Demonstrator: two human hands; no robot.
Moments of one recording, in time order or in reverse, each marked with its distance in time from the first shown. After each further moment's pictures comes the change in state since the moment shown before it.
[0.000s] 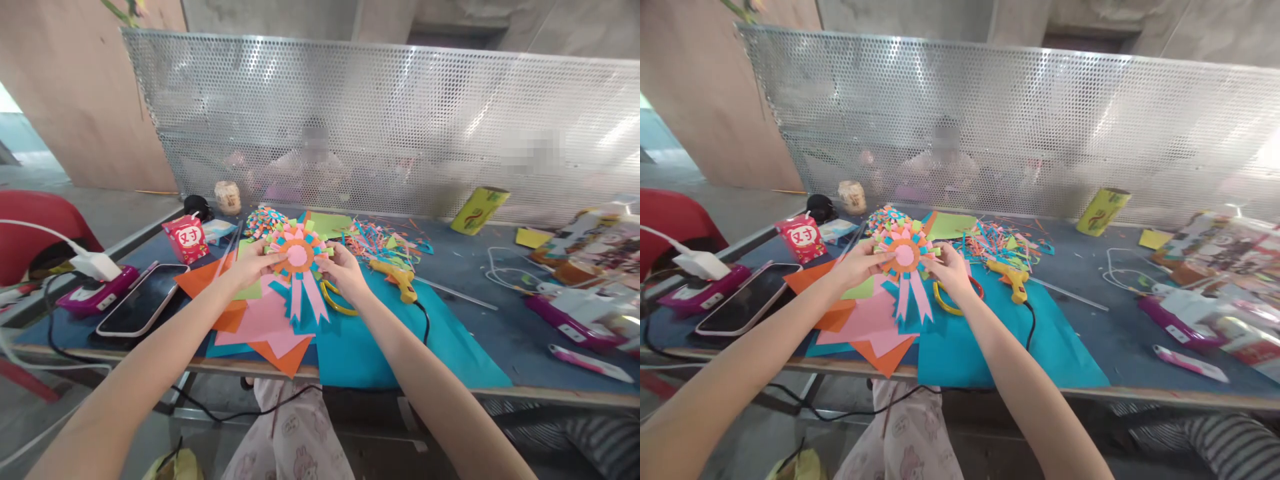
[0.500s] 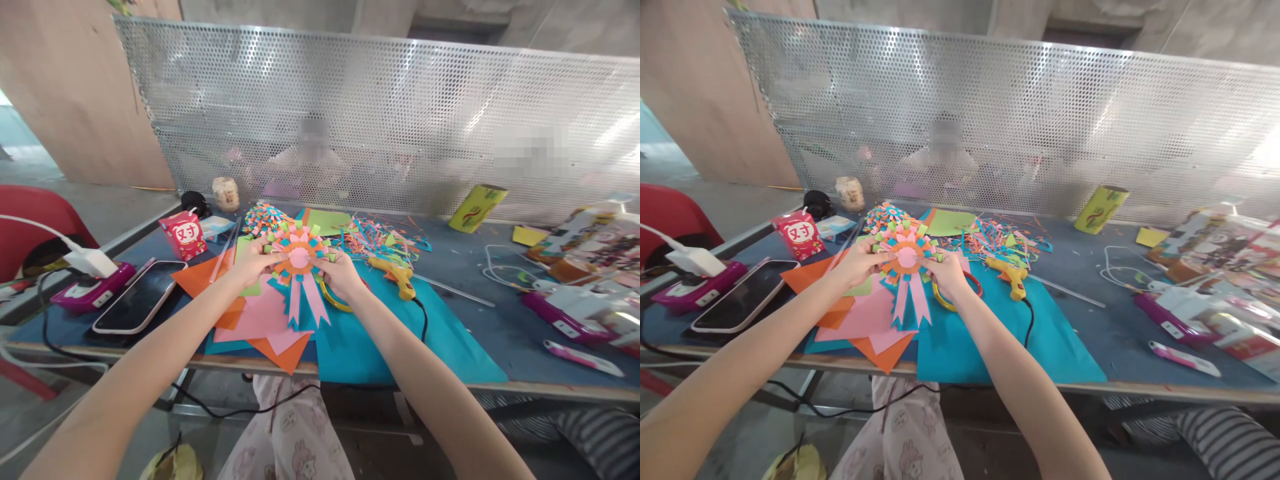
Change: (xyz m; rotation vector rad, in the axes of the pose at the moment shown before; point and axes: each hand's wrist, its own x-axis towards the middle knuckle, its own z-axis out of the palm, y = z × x) left_hand -0.001 -0.002 0.010 0.077 0.099 0.034; right_hand 0.007 0.014 0.006 0.098 0.092 0.102
